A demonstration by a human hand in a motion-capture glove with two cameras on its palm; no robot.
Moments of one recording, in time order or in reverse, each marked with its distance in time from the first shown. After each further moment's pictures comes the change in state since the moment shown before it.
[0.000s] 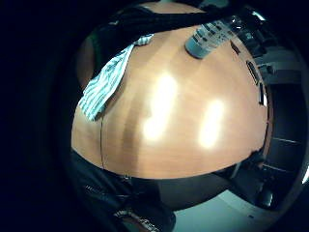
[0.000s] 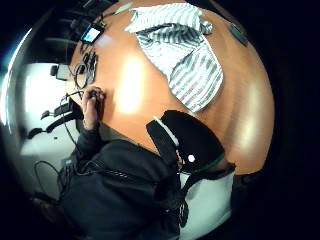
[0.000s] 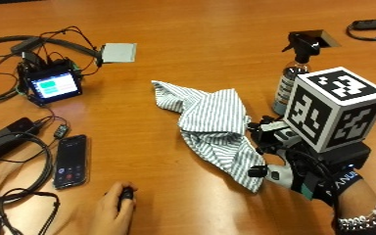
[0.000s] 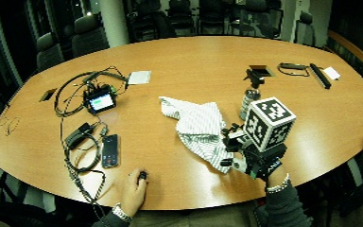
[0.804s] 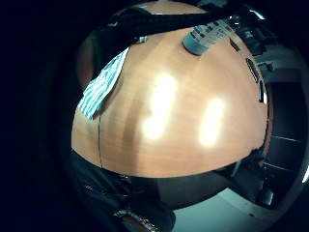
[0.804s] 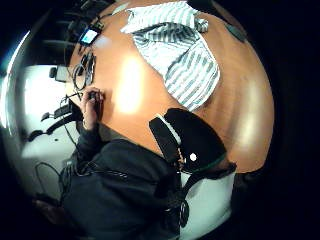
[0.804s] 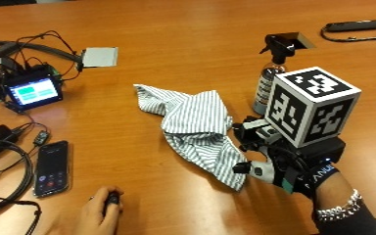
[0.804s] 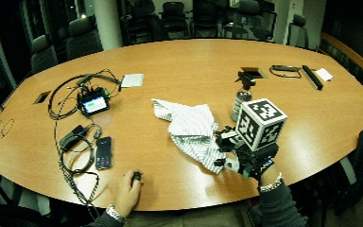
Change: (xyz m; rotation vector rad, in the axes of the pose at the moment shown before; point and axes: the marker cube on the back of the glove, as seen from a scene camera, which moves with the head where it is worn) arm -0.016 -0.023 0.005 -0.004 -0.010 -0.038
